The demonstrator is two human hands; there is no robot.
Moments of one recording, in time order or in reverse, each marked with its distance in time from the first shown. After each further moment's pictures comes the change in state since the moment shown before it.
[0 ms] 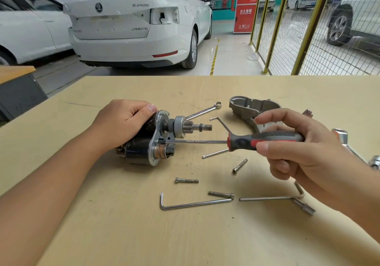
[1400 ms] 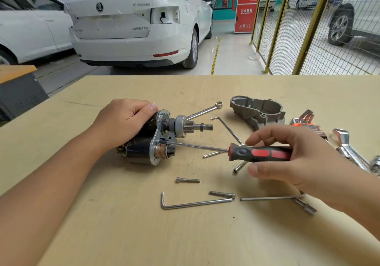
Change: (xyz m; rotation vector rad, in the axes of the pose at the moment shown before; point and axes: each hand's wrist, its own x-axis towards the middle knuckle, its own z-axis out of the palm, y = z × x) left_hand -0.001 0.006 -0.003 0.050 -0.024 0.000; right_hand -0.003 0.000 0.001 -0.468 -0.012 0.014
